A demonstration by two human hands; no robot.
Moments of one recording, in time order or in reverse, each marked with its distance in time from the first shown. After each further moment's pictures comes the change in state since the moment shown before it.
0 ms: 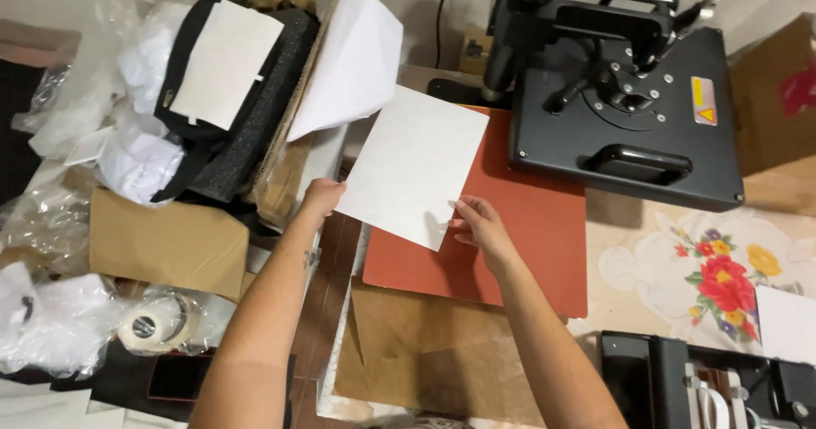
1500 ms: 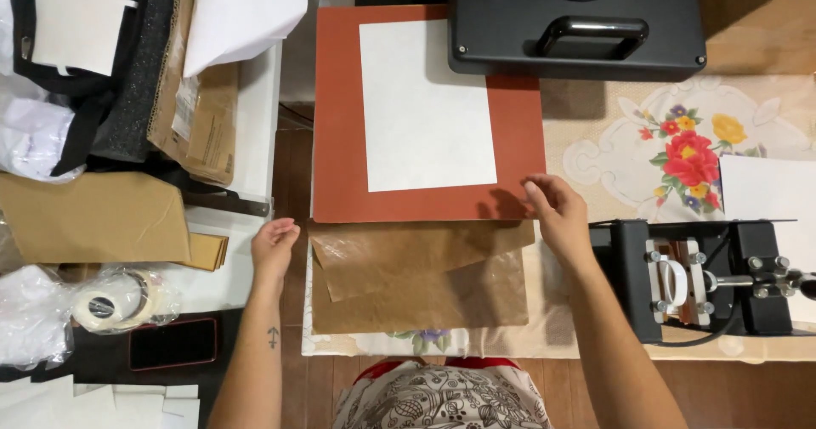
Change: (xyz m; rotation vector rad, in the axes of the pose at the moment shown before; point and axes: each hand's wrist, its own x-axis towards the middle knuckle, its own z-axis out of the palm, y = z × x) left_hand -0.180 -0.127 0.011 -0.339 0.034 0.083; right_hand -0.118 0.064 -0.147 -0.339 0.388 -0.296
